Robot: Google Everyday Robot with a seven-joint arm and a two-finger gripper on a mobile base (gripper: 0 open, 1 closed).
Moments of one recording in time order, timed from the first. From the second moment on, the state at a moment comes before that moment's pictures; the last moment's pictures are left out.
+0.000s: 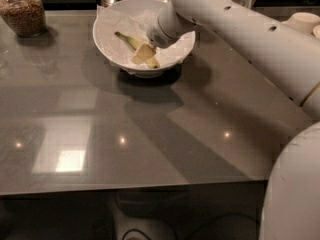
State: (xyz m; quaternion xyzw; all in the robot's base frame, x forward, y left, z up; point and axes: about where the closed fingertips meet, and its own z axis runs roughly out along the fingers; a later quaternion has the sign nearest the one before) arm 0.741 0.043 0.886 -0.55 0.73 0.06 0.40
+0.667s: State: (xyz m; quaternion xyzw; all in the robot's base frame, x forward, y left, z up) arm 0.775 0.051 0.850 -0.53 0.76 0.07 0.37
